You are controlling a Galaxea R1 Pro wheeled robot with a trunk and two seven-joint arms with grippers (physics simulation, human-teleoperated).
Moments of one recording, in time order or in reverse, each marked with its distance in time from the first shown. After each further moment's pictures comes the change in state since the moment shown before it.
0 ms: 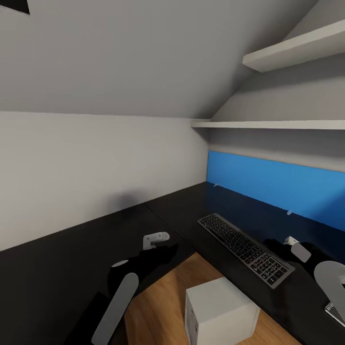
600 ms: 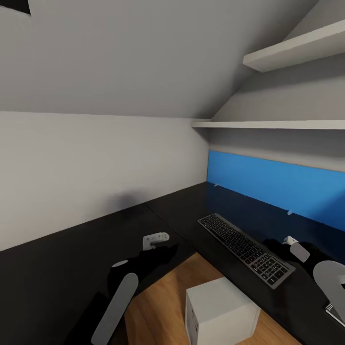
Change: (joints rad) left arm 0.000 0.003 0.001 0.006 0.001 0.000 -0.003; right arm 0.000 0.004 0.006 -0.005 0.006 0.002 -0.002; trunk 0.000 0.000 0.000
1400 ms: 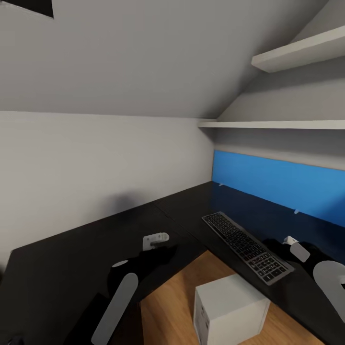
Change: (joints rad) left arm 0.000 0.001 0.001 0.003 0.003 0.000 -0.001; right arm 0.000 0.000 -0.003 0.001 -0.003 -0.002 0.003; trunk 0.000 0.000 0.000
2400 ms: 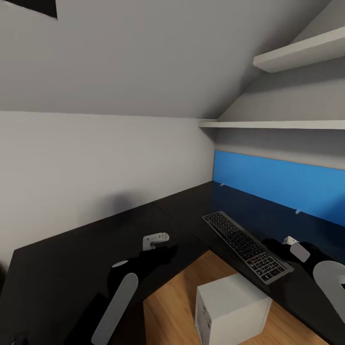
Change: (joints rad) left arm 0.000 0.000 -0.001 0.000 0.000 0.000 0.001; right arm 0.000 0.000 -0.005 0.002 -0.008 0.002 -0.002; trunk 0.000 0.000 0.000
